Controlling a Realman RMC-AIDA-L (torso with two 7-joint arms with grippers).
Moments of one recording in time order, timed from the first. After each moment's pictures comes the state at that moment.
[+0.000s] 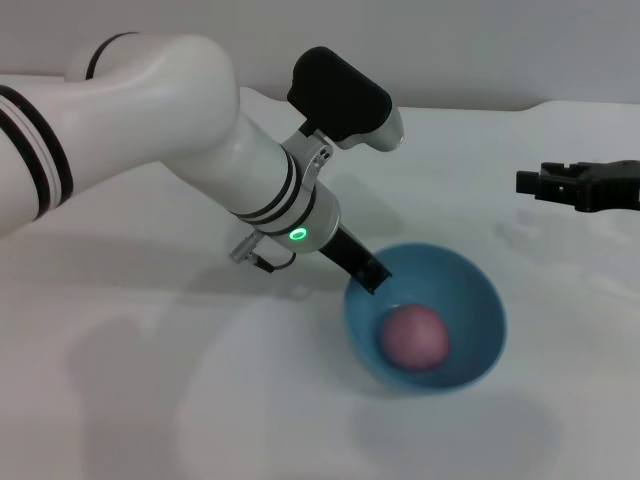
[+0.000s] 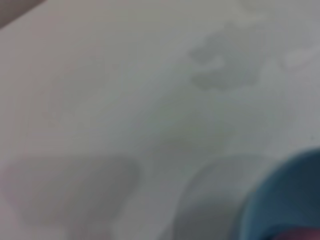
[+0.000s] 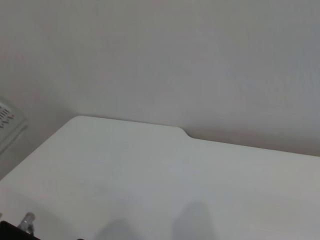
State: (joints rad) left arm -0.84 -2.07 1.90 0.78 2.19 0.90 -2.63; right arm 0.45 2.07 -0.97 -0.95 -1.99 -1.24 2.02
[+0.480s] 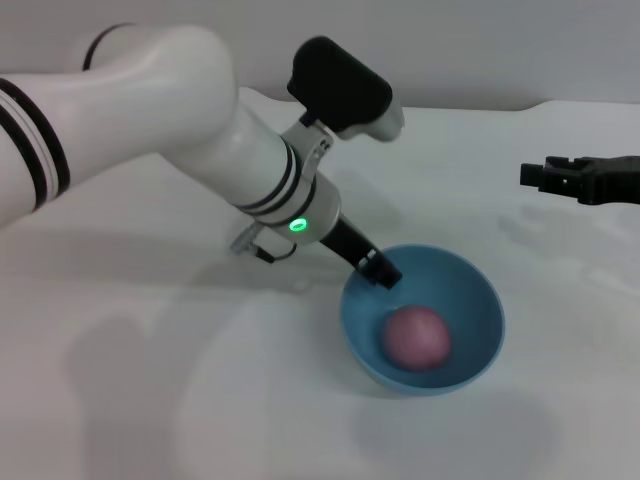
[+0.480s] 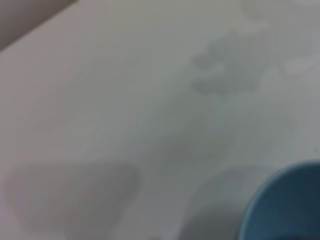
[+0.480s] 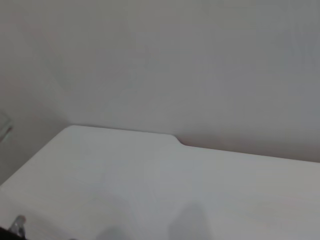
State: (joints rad) left arm -0.85 -2.06 1.89 0.79 2.19 0.90 -2.62; right arm 0.45 2.07 -0.96 -0.93 -1.97 -1.22 2.02
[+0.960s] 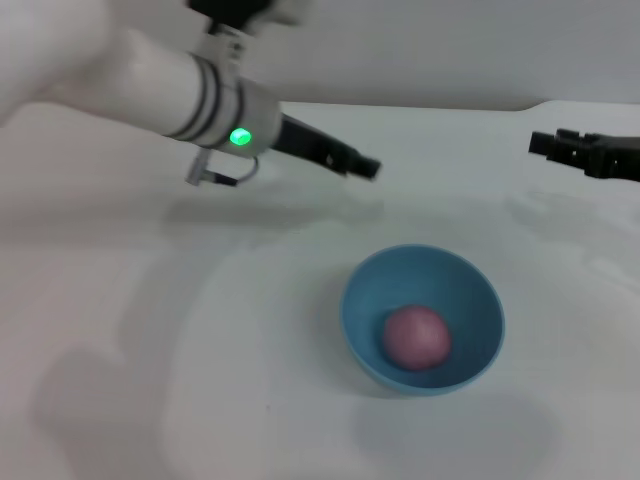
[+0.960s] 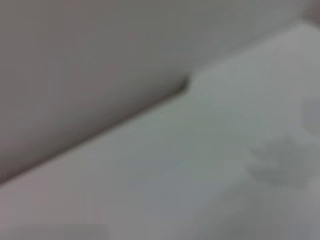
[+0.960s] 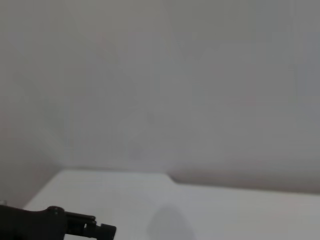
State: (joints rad) left arm -0.76 -2.06 1.47 0.84 2.18 0.90 -2.46; right arm 0.44 2.07 -0.96 -0.87 -1.81 -1.14 1.95
